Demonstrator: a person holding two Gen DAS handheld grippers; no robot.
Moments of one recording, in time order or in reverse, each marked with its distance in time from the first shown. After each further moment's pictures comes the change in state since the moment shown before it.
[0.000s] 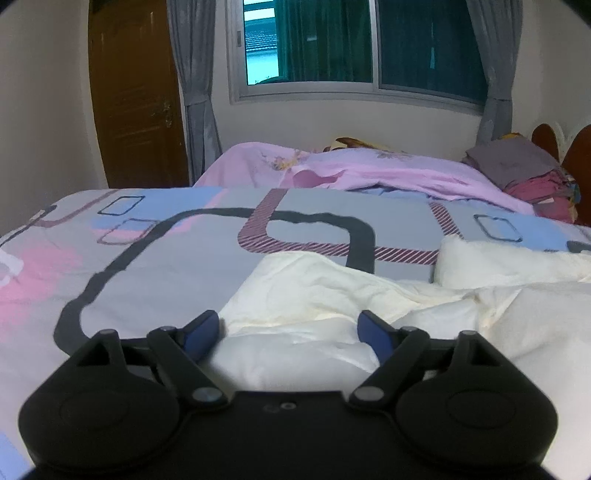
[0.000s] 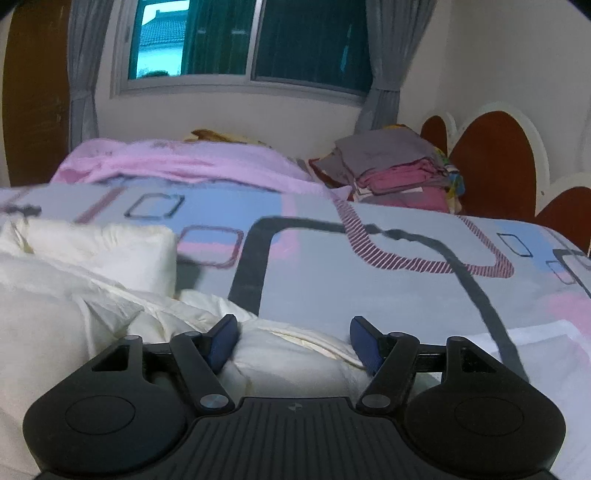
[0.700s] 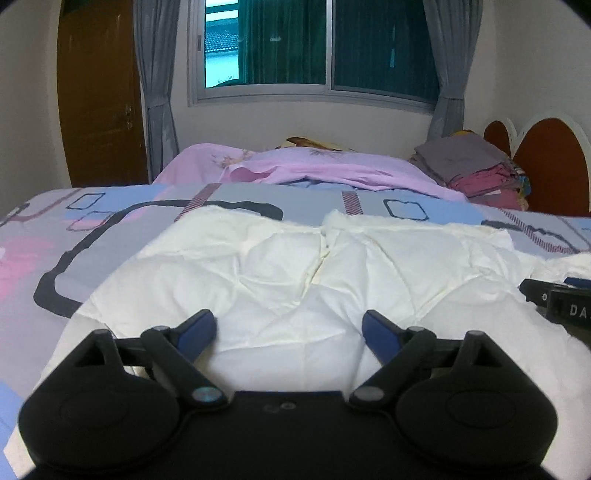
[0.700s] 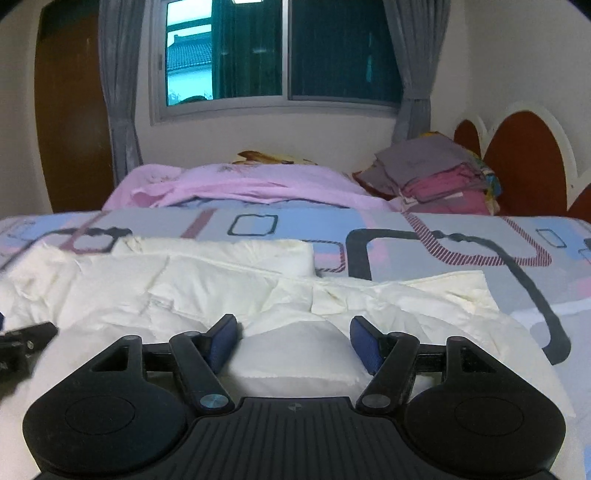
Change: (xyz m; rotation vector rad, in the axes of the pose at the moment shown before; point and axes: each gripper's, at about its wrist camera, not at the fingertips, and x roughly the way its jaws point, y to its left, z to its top) left arm -0.059 -0.055 -0.032 0.043 -0.001 -0.118; right arm -0.042 0.078 -0.018 -0.020 -0.021 0.107
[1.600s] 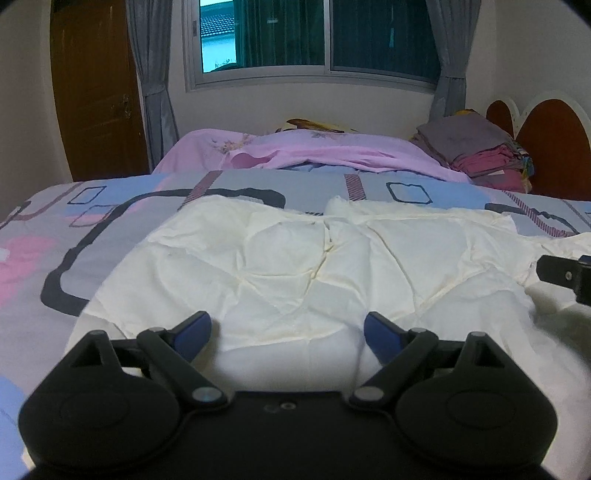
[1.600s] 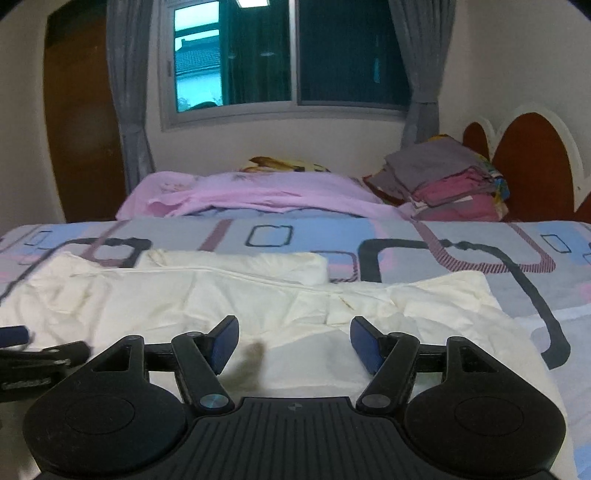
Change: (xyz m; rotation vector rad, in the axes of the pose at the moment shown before) left arm -0.005 0.003 0.011 0.020 0.073 0.007; right arm -0.033 0.001 0.014 0.024 -0.012 0.067
